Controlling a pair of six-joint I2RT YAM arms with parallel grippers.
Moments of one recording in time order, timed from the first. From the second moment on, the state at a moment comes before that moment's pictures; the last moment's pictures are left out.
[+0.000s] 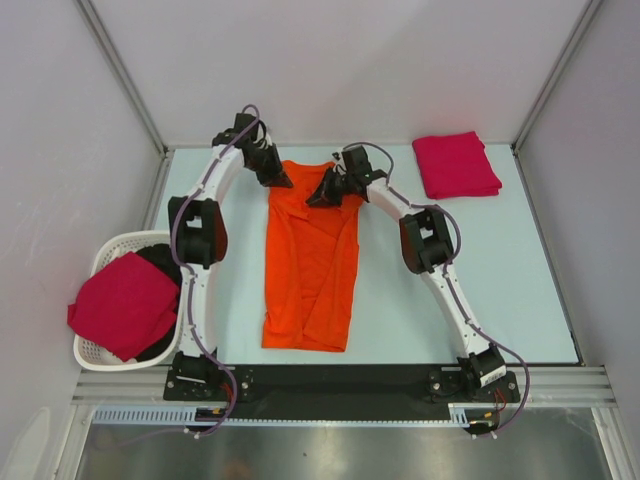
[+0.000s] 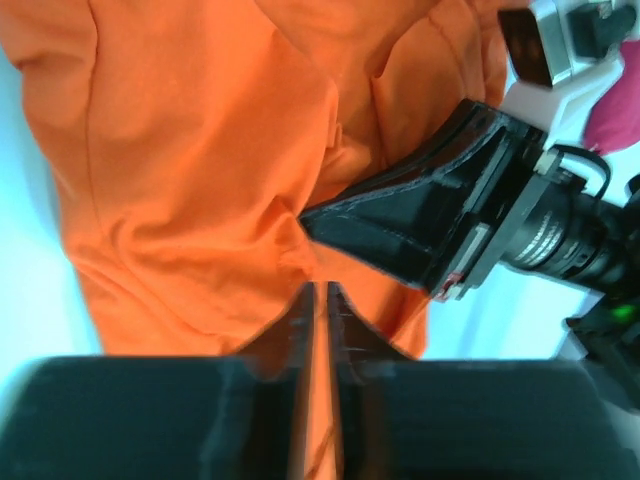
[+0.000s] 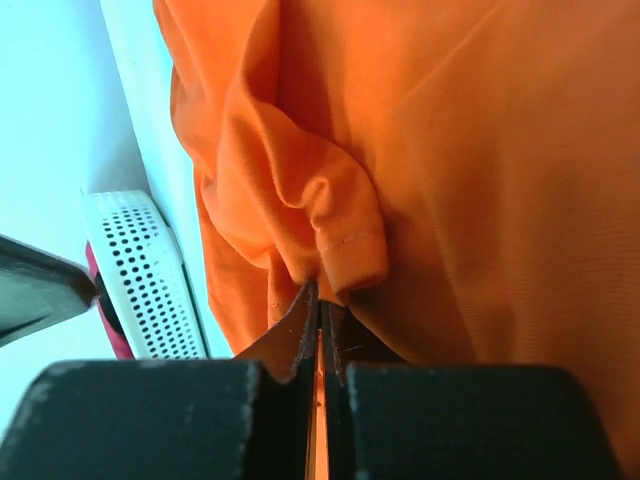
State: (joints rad) left arm -0.15 2.40 2.24 -0.88 0.46 -0.50; right arm 0.44 2.78 2.41 -0.35 -0.69 0.84
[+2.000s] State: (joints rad) left arm -0.16 2.56 2.29 -0.92 0.46 -0.51; right arm 0.32 2.57 2.21 -0.42 -0.59 0.70
